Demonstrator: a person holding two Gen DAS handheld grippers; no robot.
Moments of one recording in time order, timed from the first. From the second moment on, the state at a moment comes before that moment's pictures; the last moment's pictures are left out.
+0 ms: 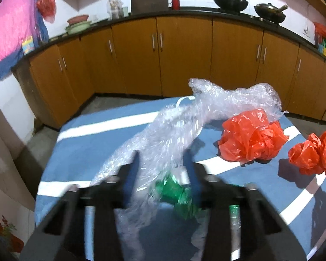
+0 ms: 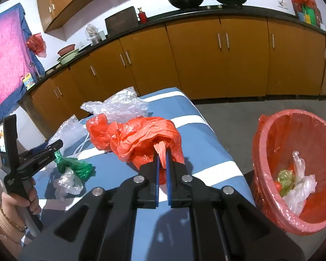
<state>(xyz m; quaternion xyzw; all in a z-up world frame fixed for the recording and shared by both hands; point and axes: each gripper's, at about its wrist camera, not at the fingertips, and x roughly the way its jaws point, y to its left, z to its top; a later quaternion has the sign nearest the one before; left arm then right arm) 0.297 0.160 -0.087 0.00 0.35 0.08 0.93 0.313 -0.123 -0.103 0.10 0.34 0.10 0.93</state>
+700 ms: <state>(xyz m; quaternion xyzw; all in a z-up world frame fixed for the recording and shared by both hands) 0.231 0.195 -0.039 -0.07 0.30 0.09 0.95 0.289 -0.114 -0.083 0.11 0.33 0.13 0.93</state>
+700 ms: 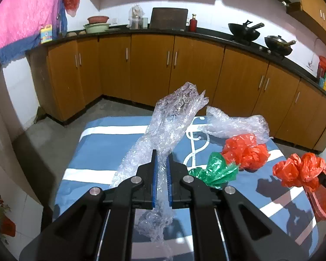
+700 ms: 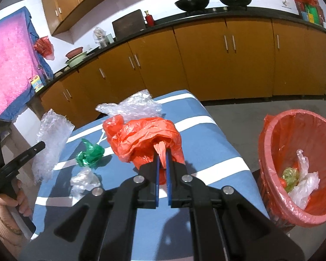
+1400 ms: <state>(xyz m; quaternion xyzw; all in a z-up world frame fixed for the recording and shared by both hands) 0.214 0.129 -0.006 -0.04 0.28 0.05 0.96 0.252 -0.172 -0.042 0.12 0.28 0.10 0.95</state>
